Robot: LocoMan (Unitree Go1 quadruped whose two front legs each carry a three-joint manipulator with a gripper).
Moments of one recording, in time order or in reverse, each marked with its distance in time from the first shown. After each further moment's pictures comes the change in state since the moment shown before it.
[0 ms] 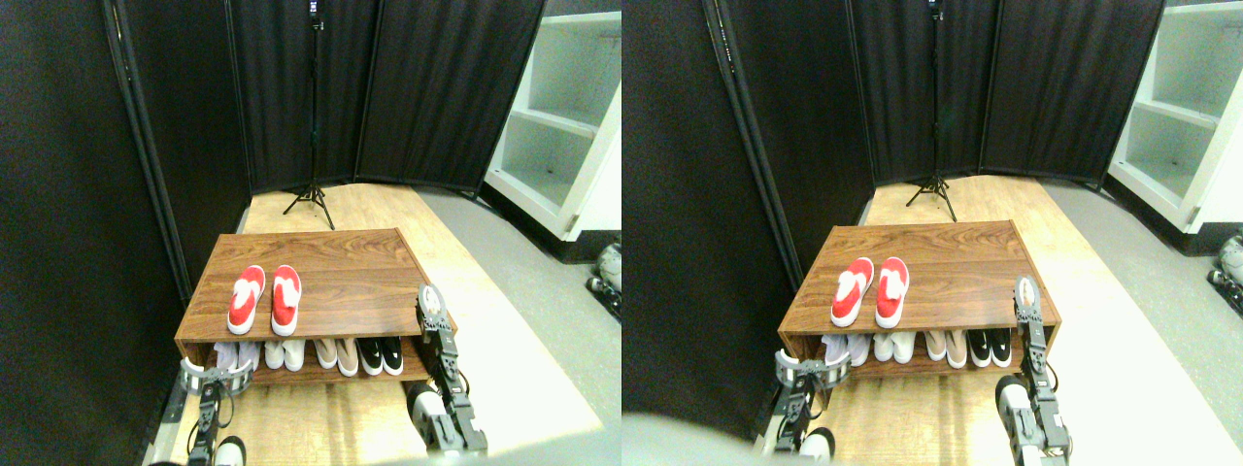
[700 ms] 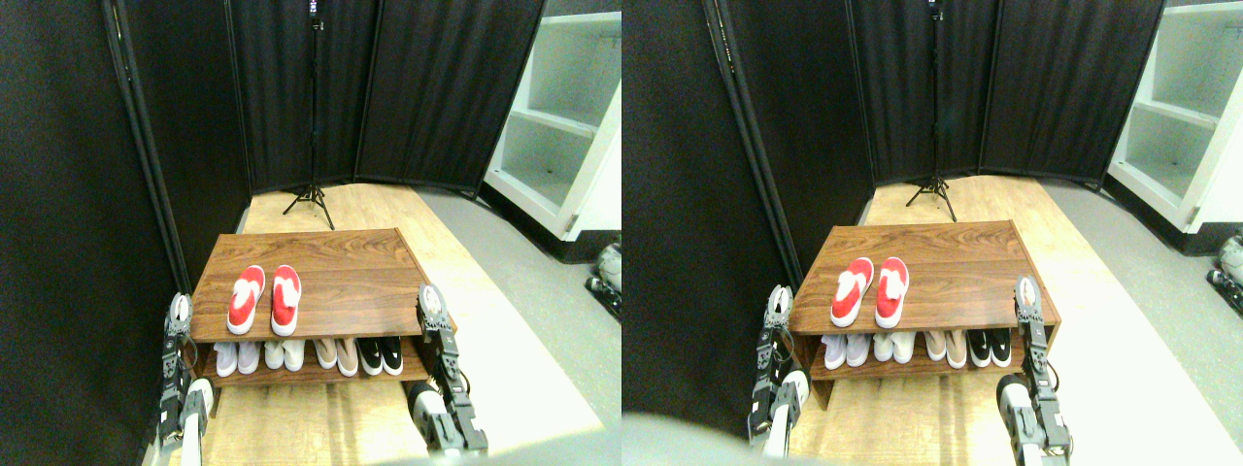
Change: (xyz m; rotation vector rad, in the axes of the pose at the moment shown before) right arm 0.001 -0.002 0.002 0.014 0.005 0.002; left arm 0.066 -0.022 0.079 0.361 -0.273 -0.228
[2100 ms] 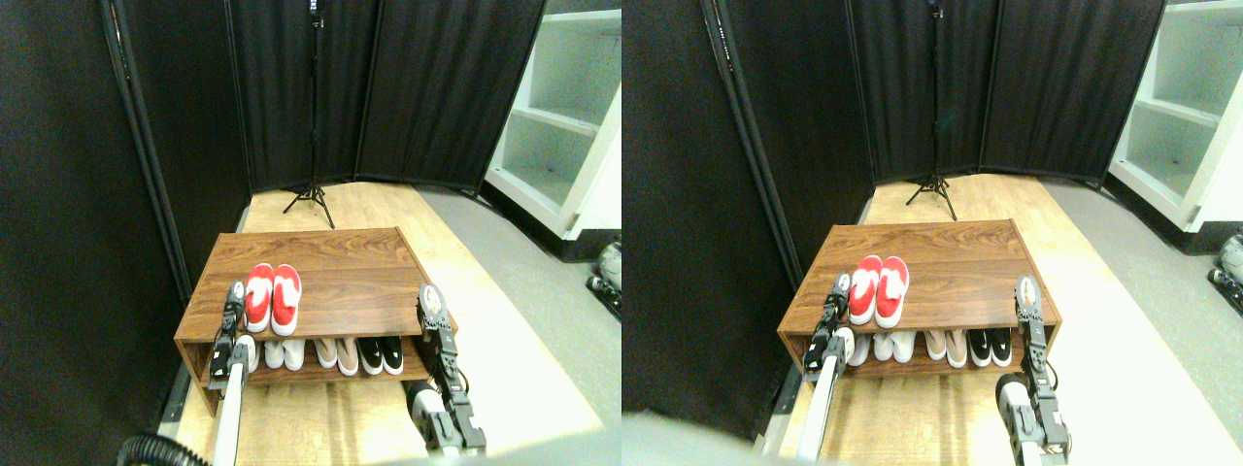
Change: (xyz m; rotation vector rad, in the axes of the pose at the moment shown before) right arm 0.001 -0.002 0.002 -0.002 -0.027 -0.006; left arm 0.024 -0.025 -0.111 -0.031 0.357 0.177
